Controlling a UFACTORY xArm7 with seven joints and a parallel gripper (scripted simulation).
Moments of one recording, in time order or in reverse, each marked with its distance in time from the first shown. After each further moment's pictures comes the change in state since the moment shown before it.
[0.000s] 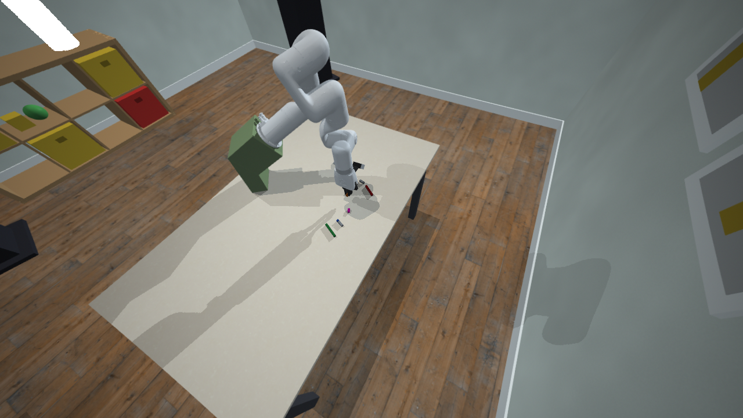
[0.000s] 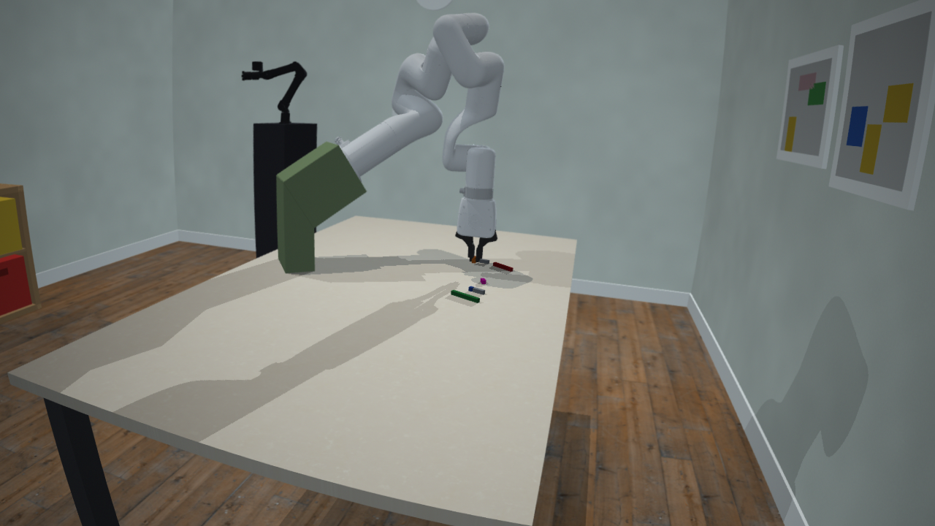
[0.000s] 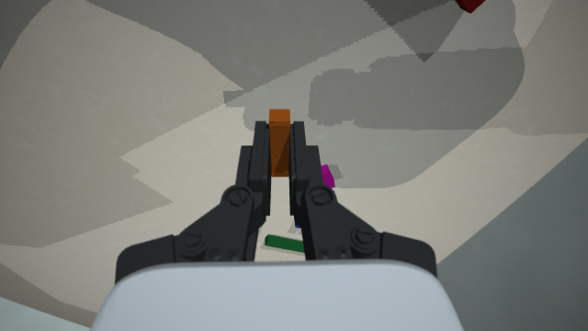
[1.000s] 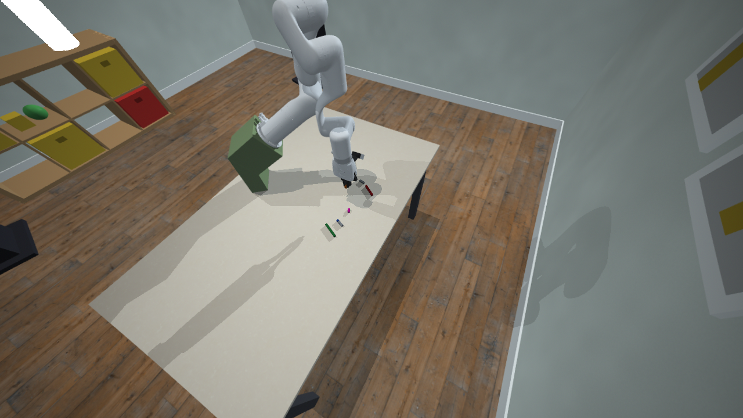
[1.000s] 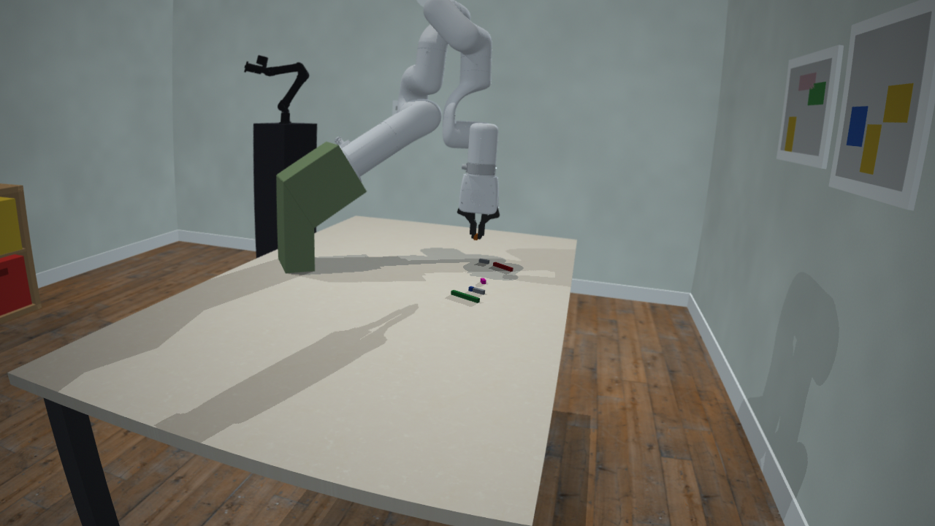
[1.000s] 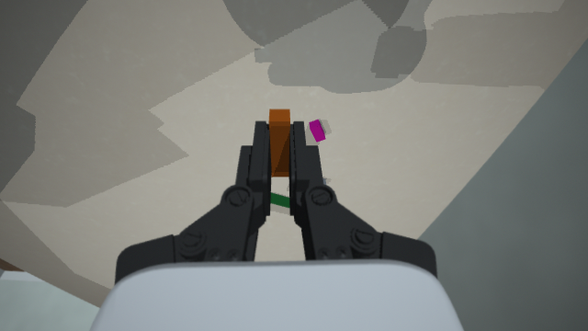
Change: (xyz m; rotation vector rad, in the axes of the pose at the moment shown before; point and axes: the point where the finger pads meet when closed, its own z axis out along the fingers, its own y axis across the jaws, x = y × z) arm 0.001 0.001 -0.064 0.007 0.005 -0.001
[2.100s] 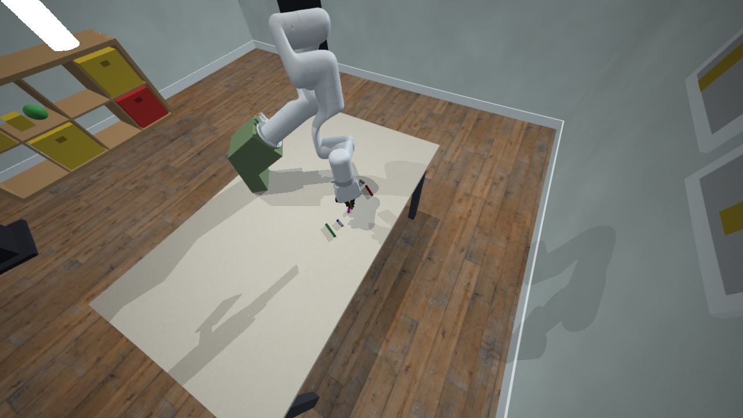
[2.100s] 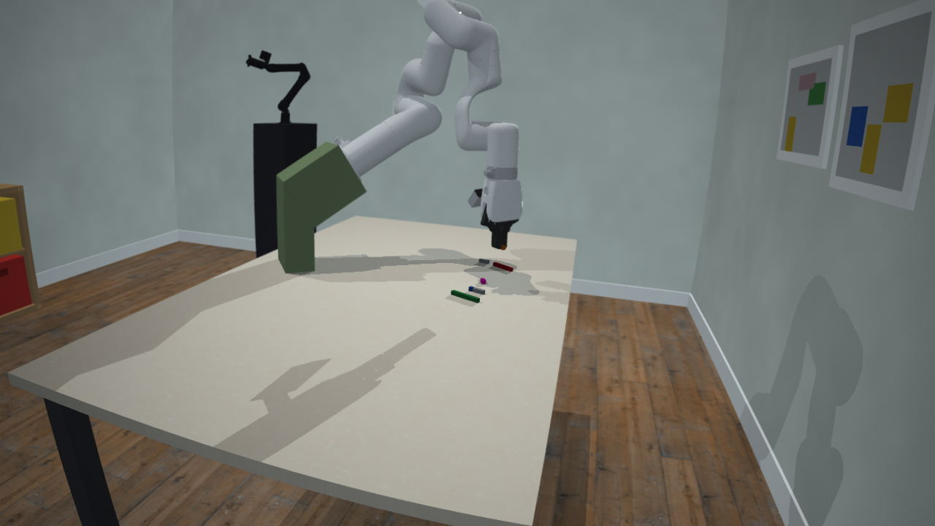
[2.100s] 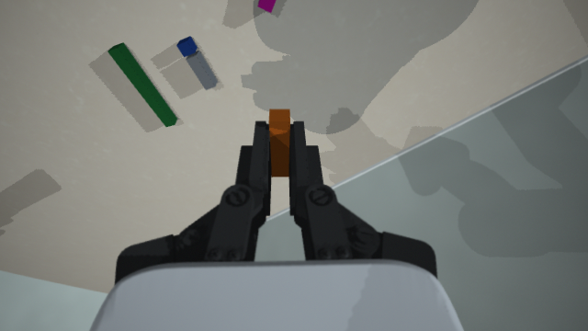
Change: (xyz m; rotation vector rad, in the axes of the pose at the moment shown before) arm -0.100 0.075 -0.006 -0.039 -0.001 -0.844
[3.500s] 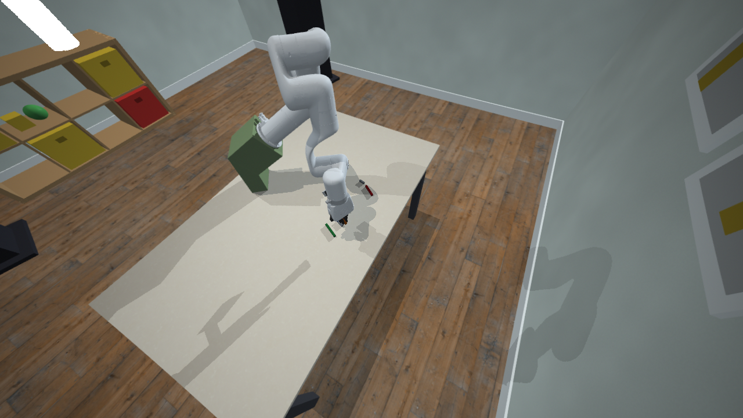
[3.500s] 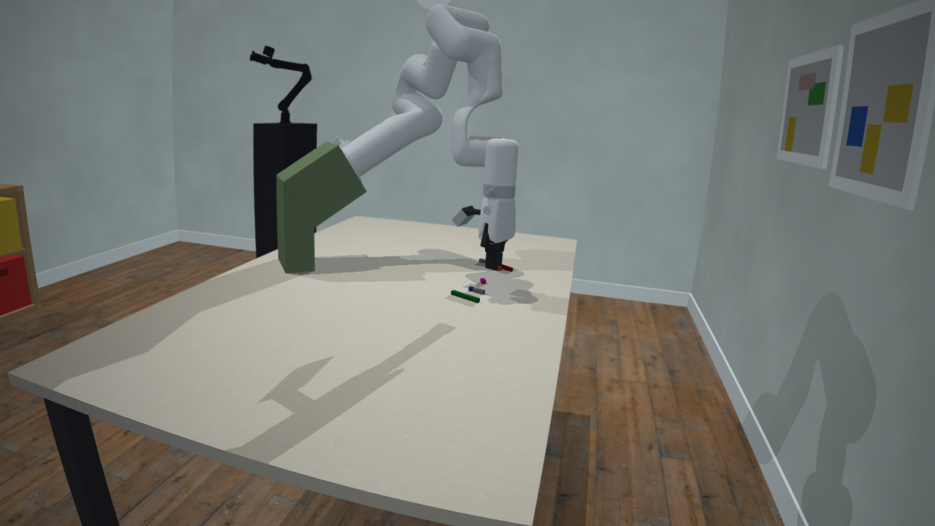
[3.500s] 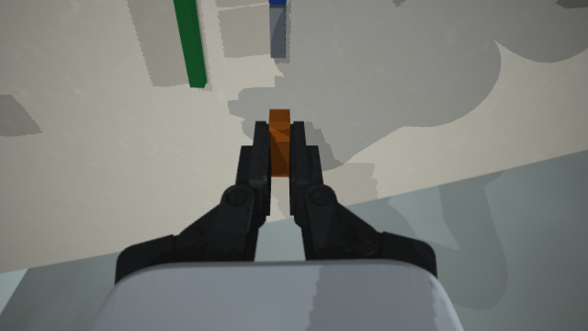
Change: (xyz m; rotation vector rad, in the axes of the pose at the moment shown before) arm -0.042 -0.051 0.035 0.032 0.023 -0.341
